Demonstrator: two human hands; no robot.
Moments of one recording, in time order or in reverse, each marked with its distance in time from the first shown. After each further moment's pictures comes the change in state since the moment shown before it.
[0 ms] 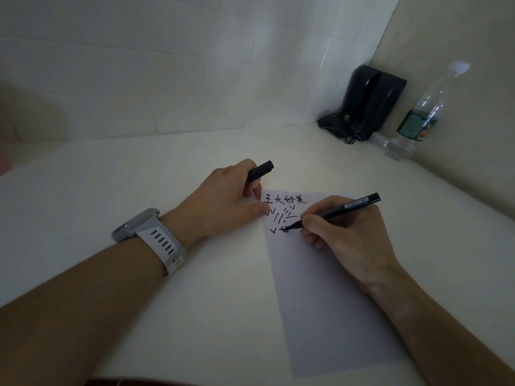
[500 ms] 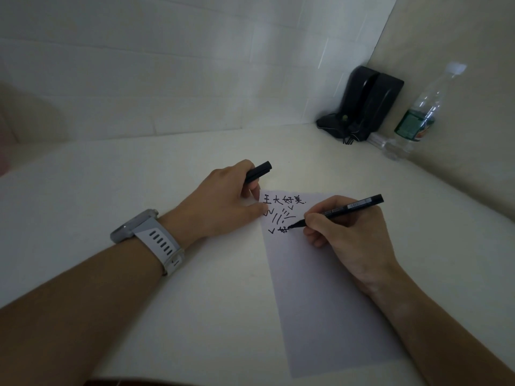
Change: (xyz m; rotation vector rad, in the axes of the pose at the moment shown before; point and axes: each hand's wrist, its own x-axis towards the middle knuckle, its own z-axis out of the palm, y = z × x) left_hand -0.001 0.000 0.000 -0.004 -0.007 -0.007; right_hand 0.000 0.000 -0.001 0.026 0.067 0.040
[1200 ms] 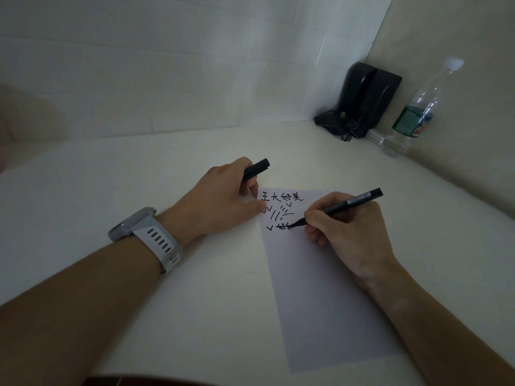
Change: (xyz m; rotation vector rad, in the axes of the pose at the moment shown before) left_hand 0.000 0.001 -0.001 0.010 0.001 0.003; right_hand 0.001 0.001 -0.002 -0.034 -0.001 0.006
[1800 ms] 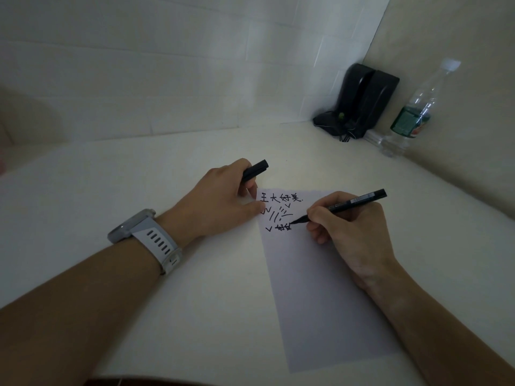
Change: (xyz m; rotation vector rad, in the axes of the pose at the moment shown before) left_hand 0.001 -0.001 0.001 -0.007 0.004 0.004; right_hand 0.001 -0.002 0.000 0.018 0.060 0.036
